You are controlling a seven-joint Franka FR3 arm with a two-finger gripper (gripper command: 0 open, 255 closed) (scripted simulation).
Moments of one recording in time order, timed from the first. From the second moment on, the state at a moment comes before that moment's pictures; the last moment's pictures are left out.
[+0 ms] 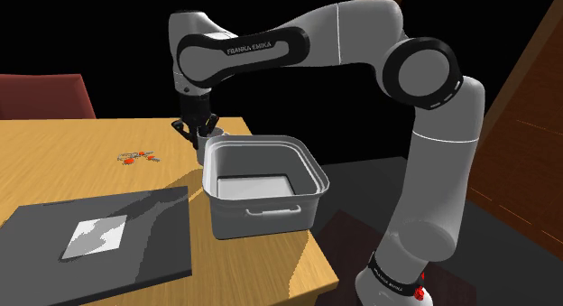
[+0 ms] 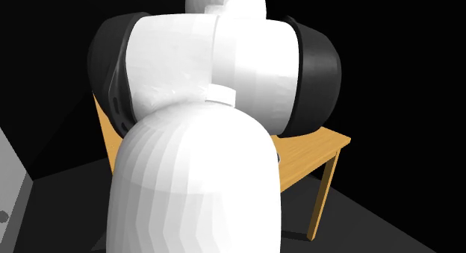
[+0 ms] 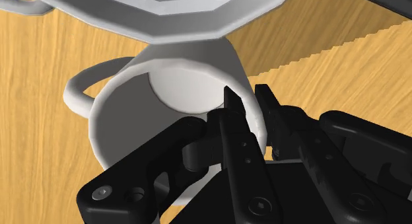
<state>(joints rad) 0.11 0.22 0.28 -1.65 -0.14 1.88 0.55</state>
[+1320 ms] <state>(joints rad) 0.12 0.24 0.28 -1.36 -0.14 1.60 0.53</state>
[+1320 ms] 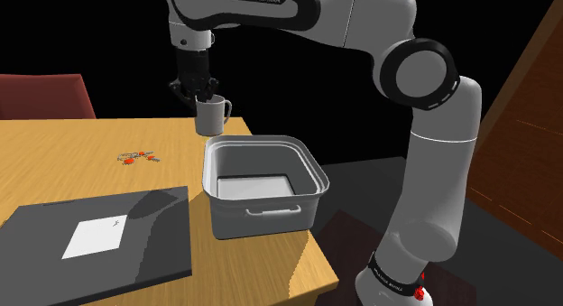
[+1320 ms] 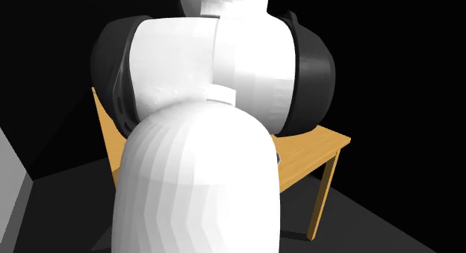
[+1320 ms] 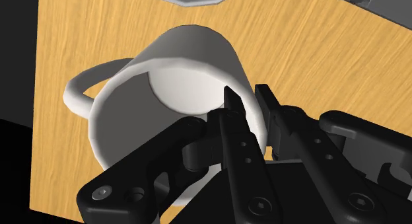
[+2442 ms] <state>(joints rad) 0.15 0.29 0.29 -1.06 -0.16 1.35 0.53</state>
